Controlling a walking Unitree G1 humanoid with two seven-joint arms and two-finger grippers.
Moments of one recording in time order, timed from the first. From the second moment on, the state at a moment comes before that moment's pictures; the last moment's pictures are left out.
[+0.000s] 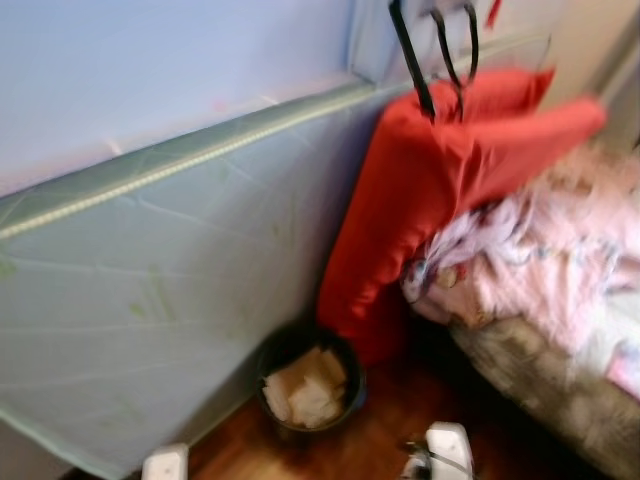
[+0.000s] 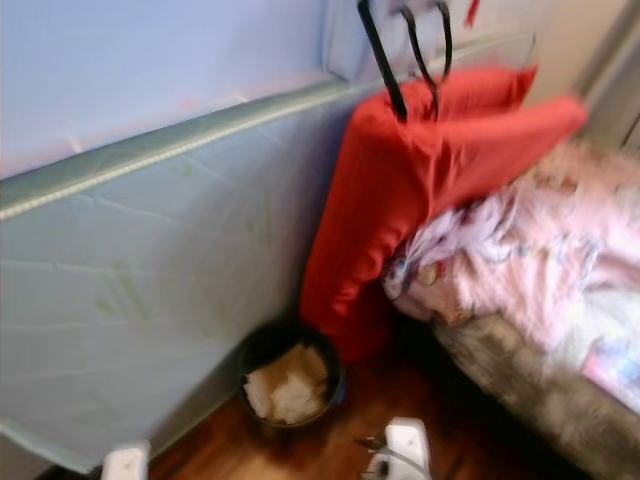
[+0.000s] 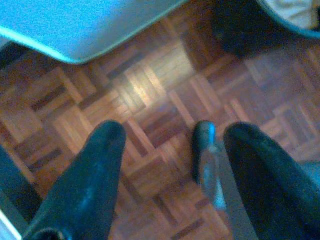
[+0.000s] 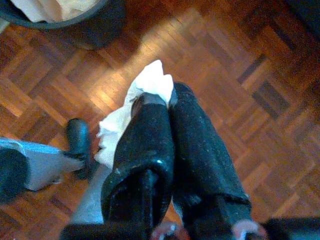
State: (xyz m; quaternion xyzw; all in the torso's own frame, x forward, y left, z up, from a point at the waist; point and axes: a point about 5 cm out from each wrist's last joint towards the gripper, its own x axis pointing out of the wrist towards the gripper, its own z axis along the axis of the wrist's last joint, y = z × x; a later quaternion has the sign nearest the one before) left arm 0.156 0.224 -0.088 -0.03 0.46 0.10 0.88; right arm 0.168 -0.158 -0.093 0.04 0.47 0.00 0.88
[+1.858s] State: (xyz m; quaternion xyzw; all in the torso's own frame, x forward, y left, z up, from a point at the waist) left arm 0.161 0.224 -0.086 -0.02 0.44 0.11 0.89; right arm 0.165 -0.165 -0.094 0.02 0.47 0.01 0.88
